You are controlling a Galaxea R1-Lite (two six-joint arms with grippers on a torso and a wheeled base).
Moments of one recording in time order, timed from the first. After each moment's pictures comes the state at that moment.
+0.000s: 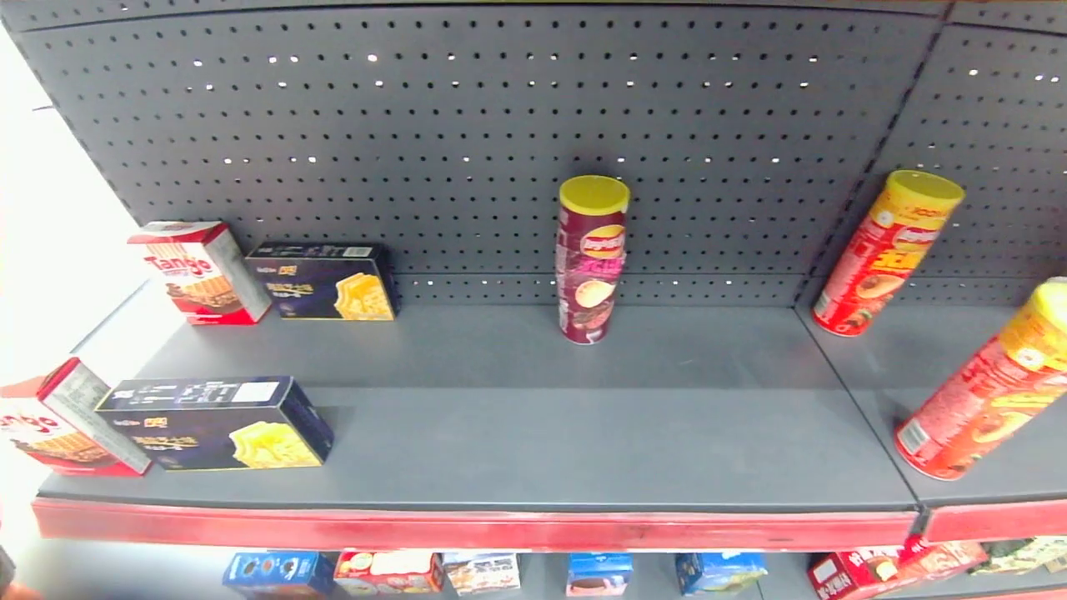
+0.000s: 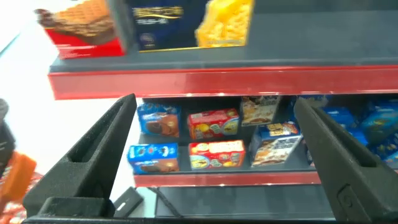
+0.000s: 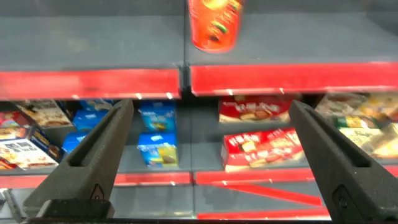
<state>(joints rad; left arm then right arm) 0.00 0.00 0.00 0.00 0.00 0.00 0.00 0.00 0.00 0.00 -0.02 0.00</state>
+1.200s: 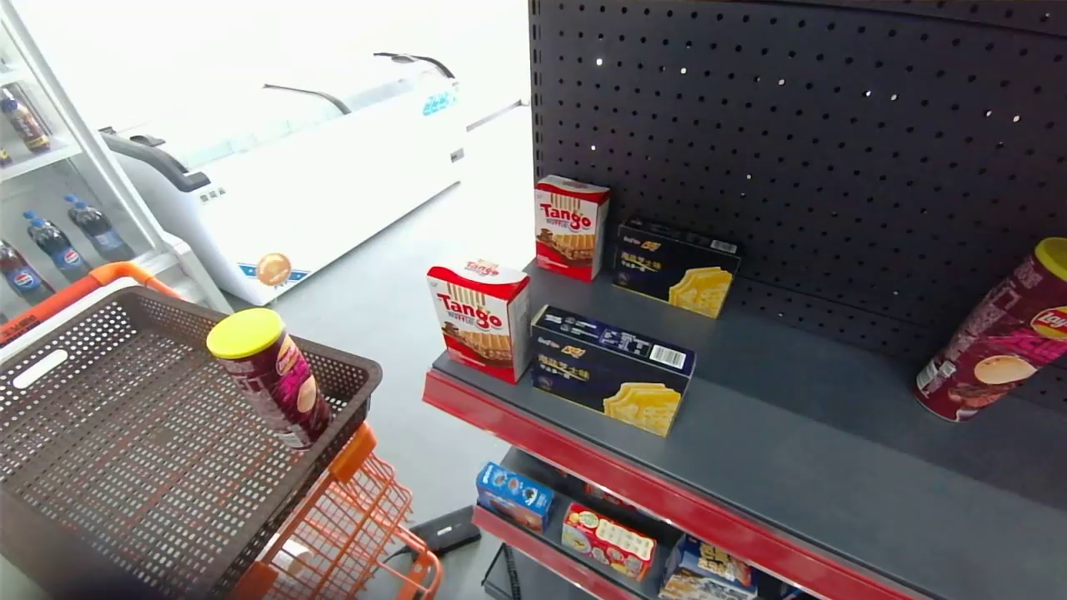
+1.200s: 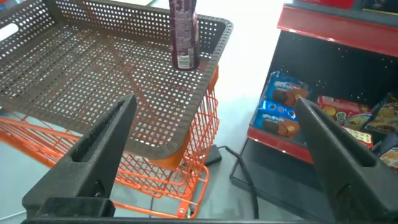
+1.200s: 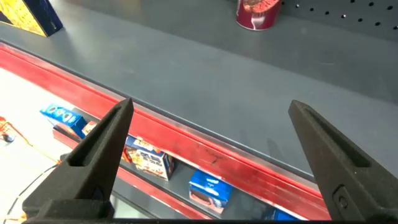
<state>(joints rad) 0.00 0.00 0.00 0.00 0.00 0.01 0.00 0.00 0.00 0.00 -0.02 0.00</state>
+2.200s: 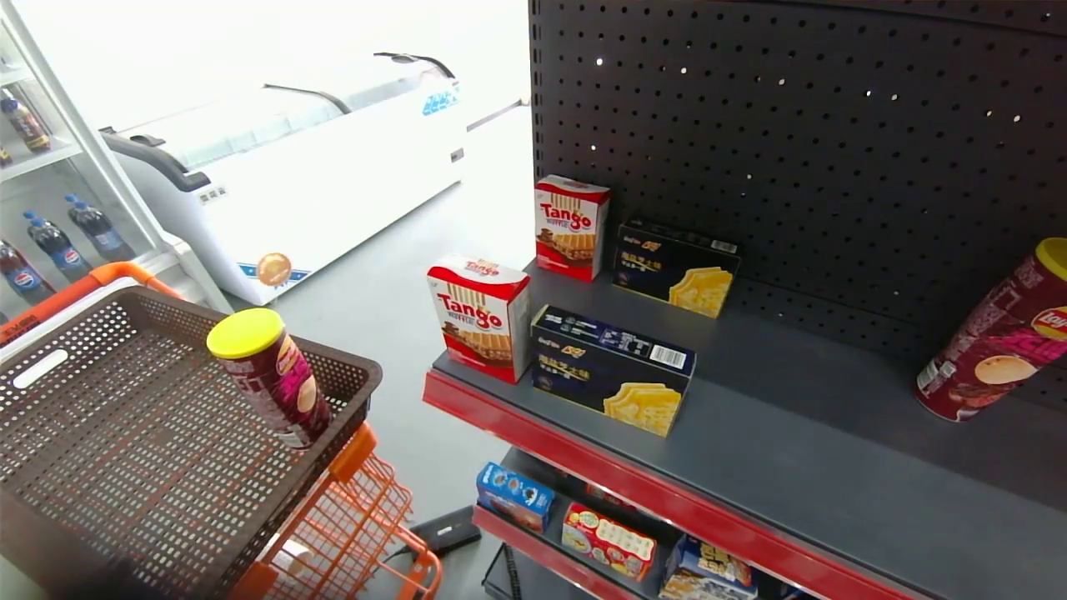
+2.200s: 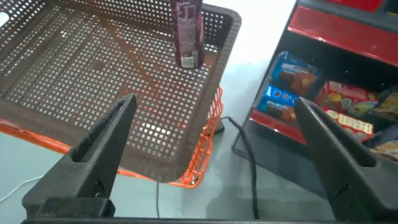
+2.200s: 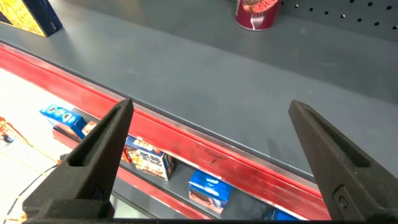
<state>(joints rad) 0.04 0.62 -0.28 -0.11 -0.01 0.01 0.00 0.00 0.00 0.00 -0.02 0.00</state>
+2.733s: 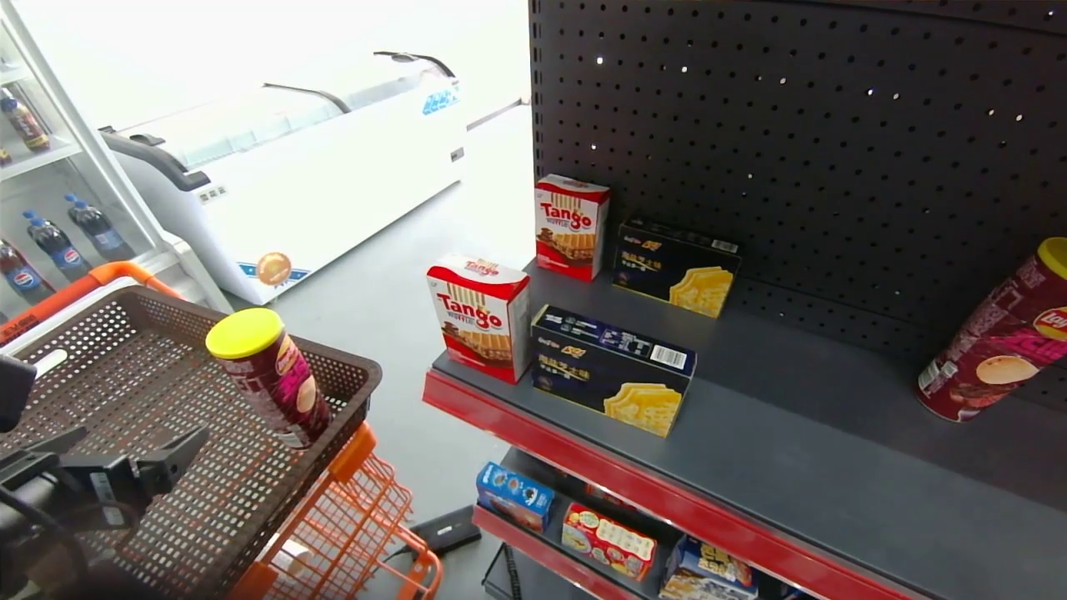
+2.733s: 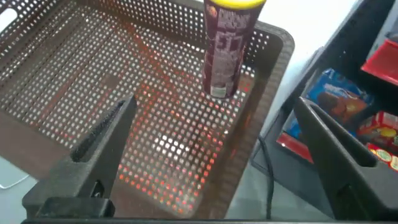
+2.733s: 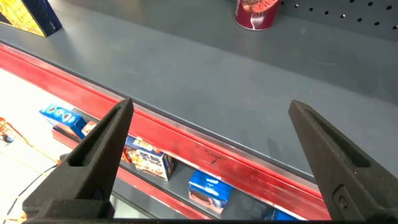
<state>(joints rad) 0.17 1.22 -0.24 -0.72 -0.02 0.02 0.00 0.00 0.00 0.00 -0.02 0.00</state>
